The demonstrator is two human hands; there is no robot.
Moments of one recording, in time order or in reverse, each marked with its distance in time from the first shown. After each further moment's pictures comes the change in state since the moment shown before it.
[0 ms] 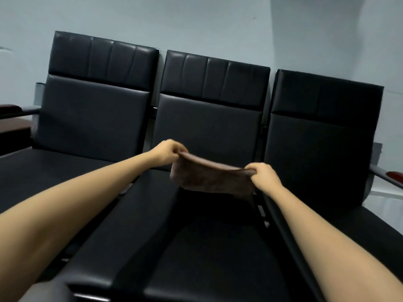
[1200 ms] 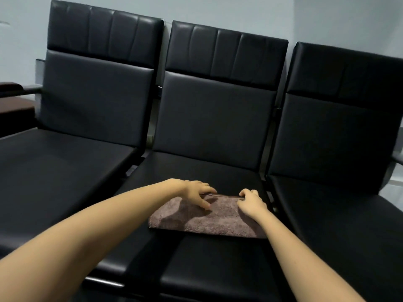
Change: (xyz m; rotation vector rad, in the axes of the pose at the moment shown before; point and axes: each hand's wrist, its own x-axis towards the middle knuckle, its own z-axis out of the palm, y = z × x) left_hand -0.033 0.008 0.127 0.261 -0.820 -0.045; right_hand -0.049 0.013 0.110 -0.083 -0.385 0.290
